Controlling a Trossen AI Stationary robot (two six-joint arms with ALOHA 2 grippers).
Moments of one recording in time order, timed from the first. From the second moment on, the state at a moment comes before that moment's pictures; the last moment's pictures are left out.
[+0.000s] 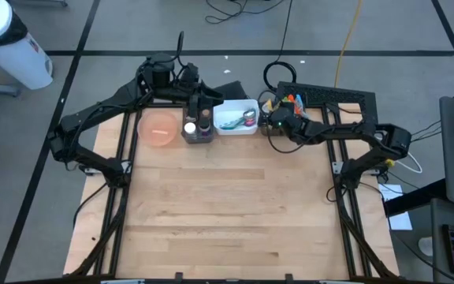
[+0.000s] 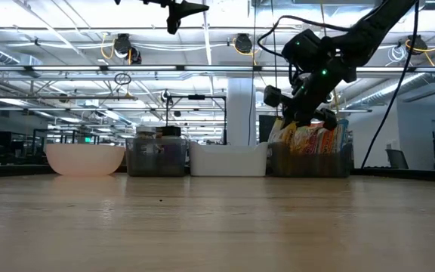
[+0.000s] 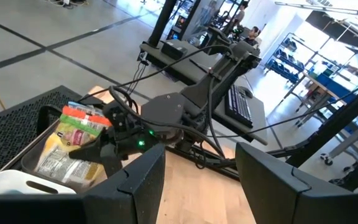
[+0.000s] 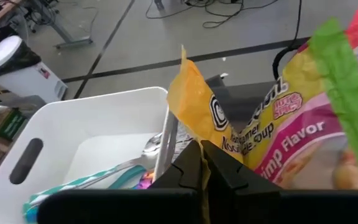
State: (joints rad) left arm 0.55 1.40 1.43 -0.21 0.58 -0.35; right arm -0.47 1.49 0.74 0.13 0.56 0.83
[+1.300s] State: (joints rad) left arm 0.81 1.09 1.43 -0.49 0.72 -0.08; right arm -0.49 0.88 0.74 0.22 0.25 0.29
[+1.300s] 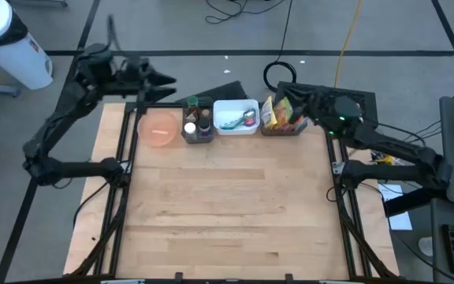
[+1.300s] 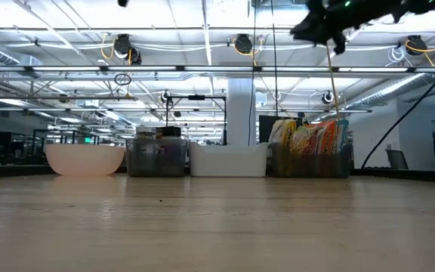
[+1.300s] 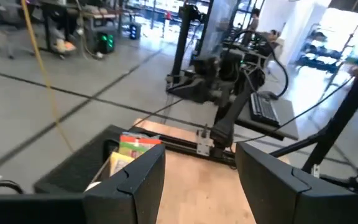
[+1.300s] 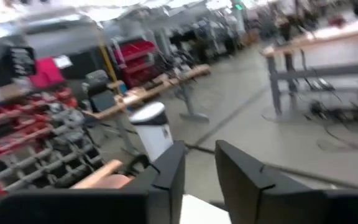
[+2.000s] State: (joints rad) left arm 0.77 0.25 0.74 -0.29 0.32 -0.47; right arm 0.24 0.67 0.74 0.10 0.90 0.07
